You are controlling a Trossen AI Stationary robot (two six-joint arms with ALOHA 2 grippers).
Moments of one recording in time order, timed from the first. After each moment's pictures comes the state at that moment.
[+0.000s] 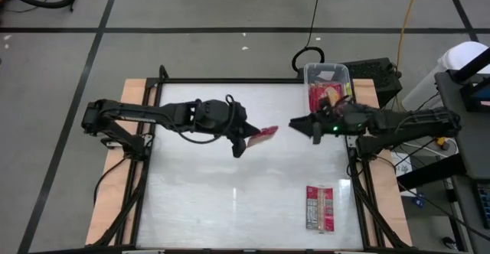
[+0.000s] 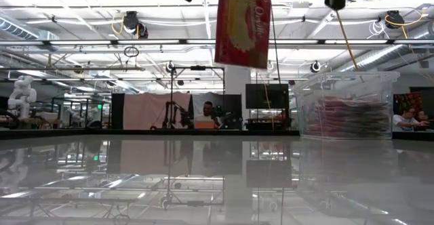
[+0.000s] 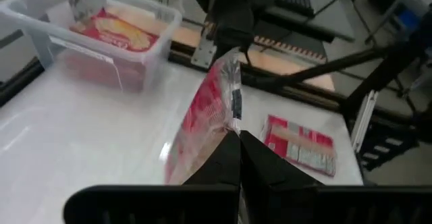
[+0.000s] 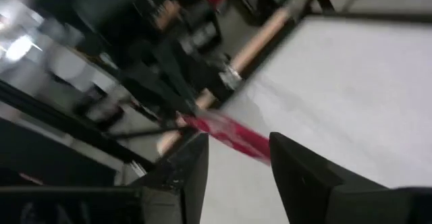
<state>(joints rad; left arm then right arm) -0.03 1.53 1.40 -0.29 -0.05 -0.30 0.10 0.83 0.82 -0.22 0.24 0.85</state>
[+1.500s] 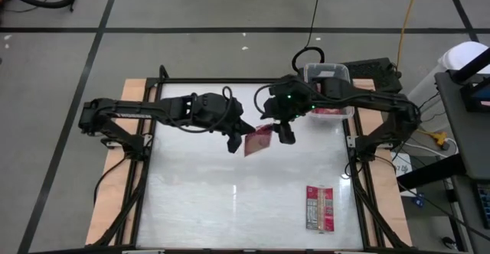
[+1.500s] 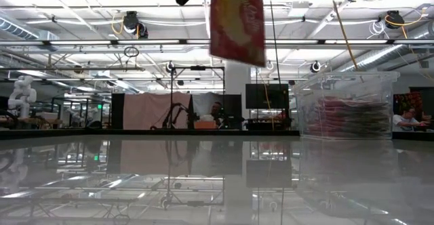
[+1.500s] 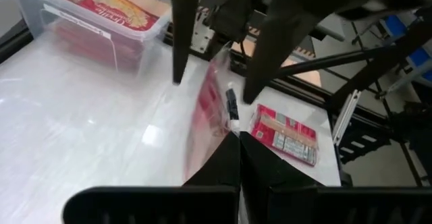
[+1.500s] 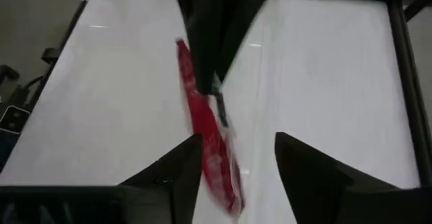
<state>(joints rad) 0.02 1.49 1.40 -0.37 0.05 -0.38 -0.11 1.54 1.69 -0.97 -0.19 -0.20</state>
